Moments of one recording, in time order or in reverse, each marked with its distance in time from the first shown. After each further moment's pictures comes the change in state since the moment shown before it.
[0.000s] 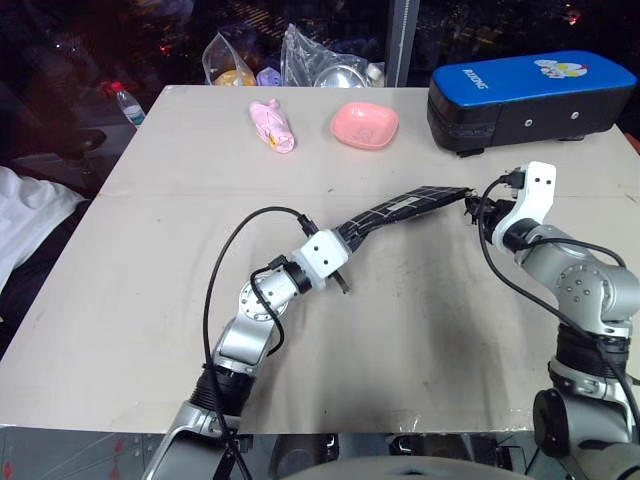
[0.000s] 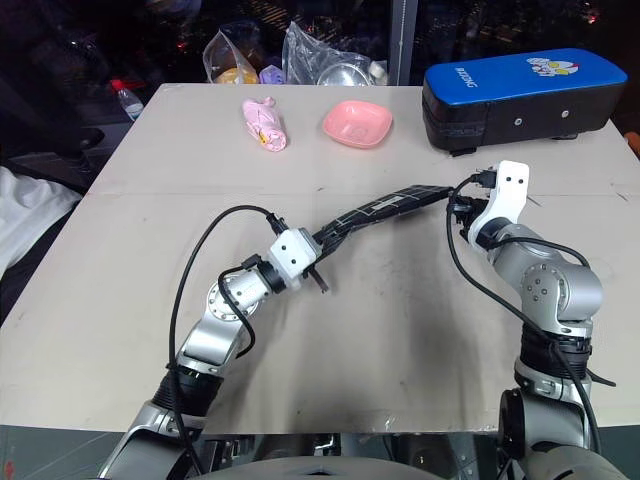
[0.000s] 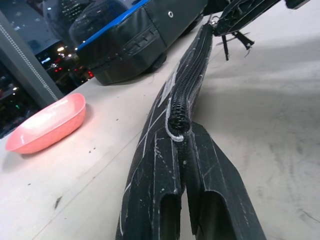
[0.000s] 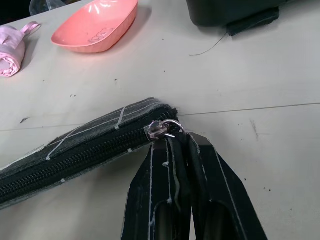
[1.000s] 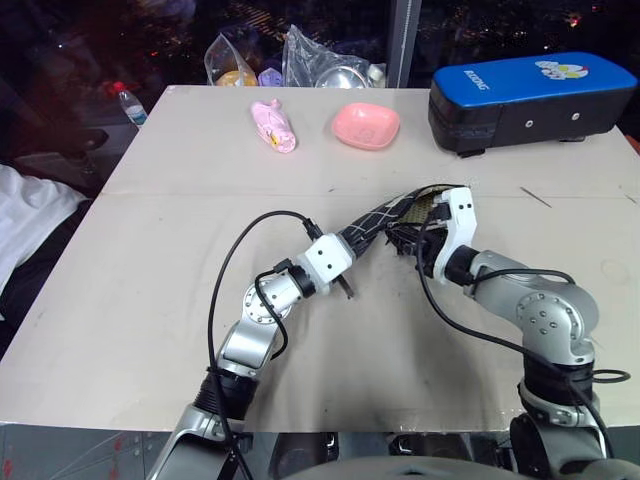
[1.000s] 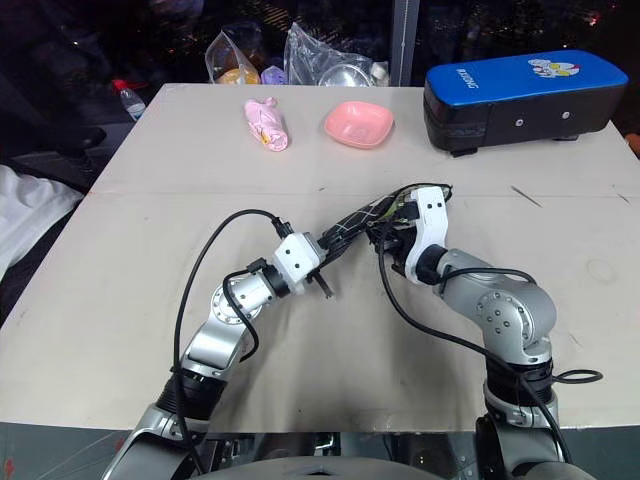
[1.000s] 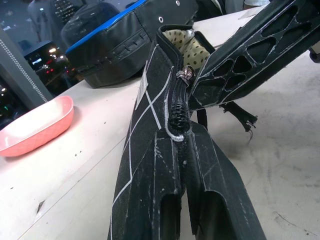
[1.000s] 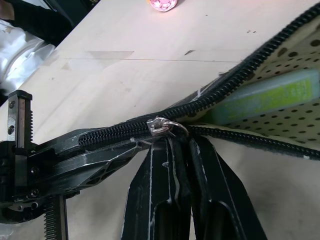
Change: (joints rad) left arm 0.017 -0.021 -0.013 -0.007 -0.014 0.001 -0.035; right arm 0.090 0.118 0.208 -0.229 0.151 0.145 0.094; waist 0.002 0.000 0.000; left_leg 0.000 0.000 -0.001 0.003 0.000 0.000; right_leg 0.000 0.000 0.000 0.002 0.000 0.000
